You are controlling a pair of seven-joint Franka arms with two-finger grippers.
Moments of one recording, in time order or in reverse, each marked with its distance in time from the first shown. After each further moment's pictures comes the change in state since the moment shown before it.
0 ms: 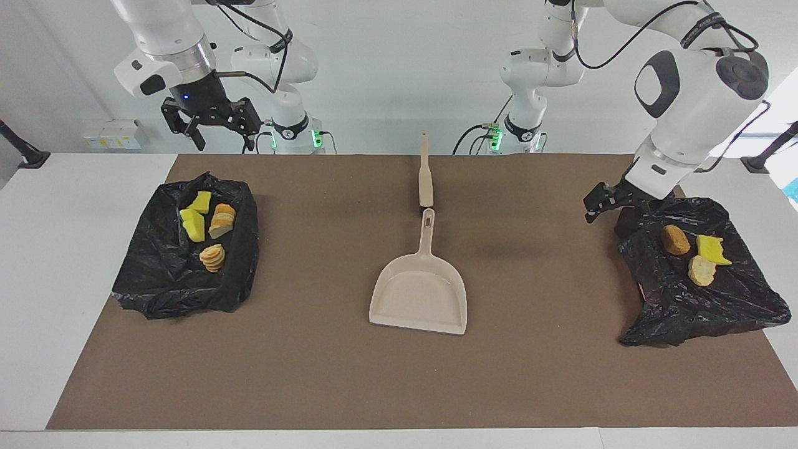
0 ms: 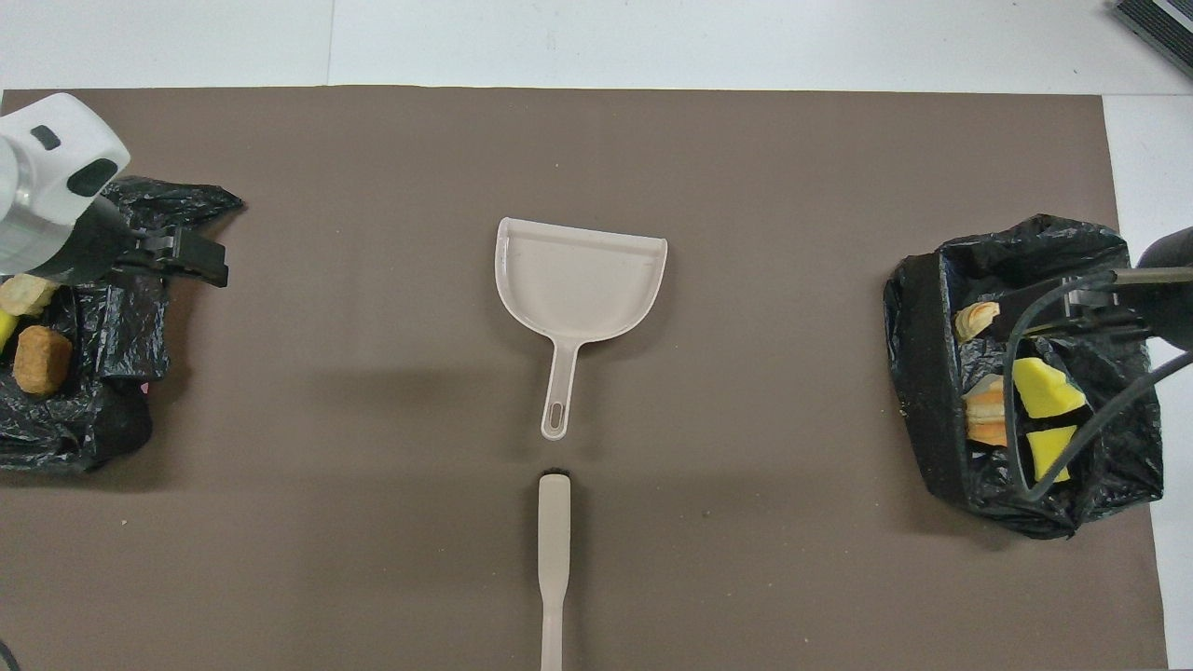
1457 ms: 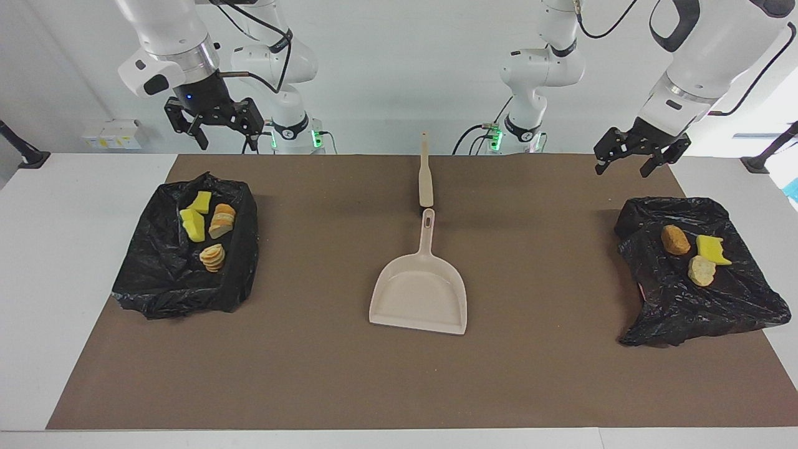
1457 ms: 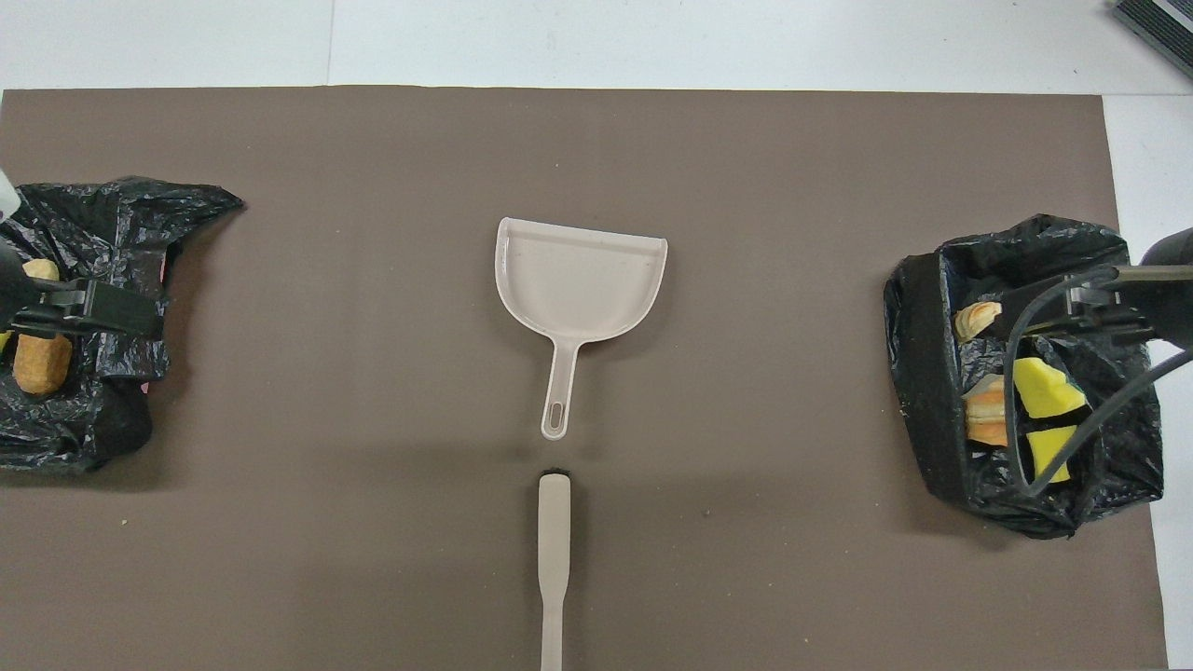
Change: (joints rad) left arm 0.001 -0.132 0.000 0.008 0.015 -0.163 0.033; right arm -0.002 0.000 -0.009 0.000 0.001 -0.003 0.021
